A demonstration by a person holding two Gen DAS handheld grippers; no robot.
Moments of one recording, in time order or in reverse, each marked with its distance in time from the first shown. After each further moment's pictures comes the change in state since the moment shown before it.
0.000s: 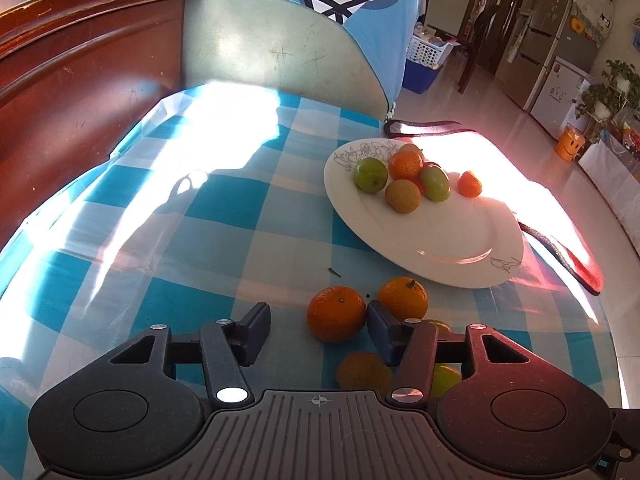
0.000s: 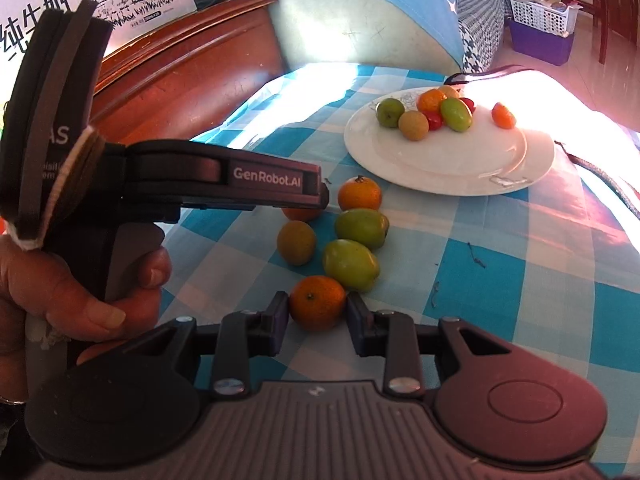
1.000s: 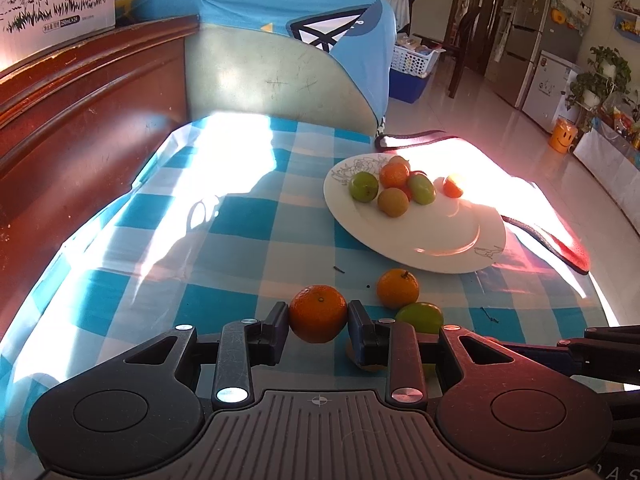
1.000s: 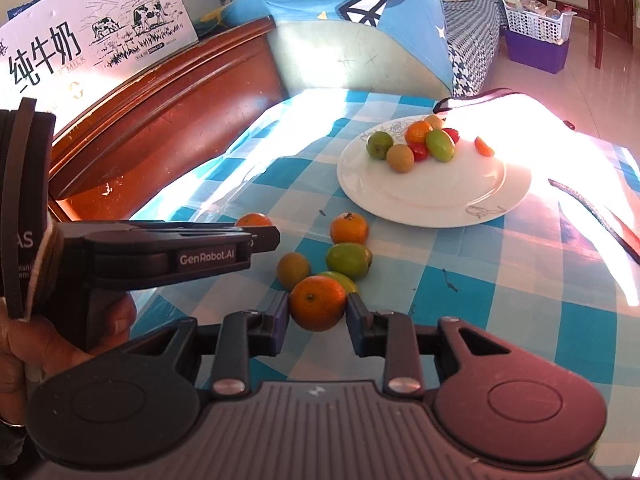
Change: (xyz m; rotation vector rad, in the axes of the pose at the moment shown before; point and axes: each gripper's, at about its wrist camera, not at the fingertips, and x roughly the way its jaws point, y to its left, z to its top) left arm -0.045 -0.001 -0.009 0.075 -0.059 0.022; right arm -0.033 -0.006 0.015 0.013 -0.041 0.013
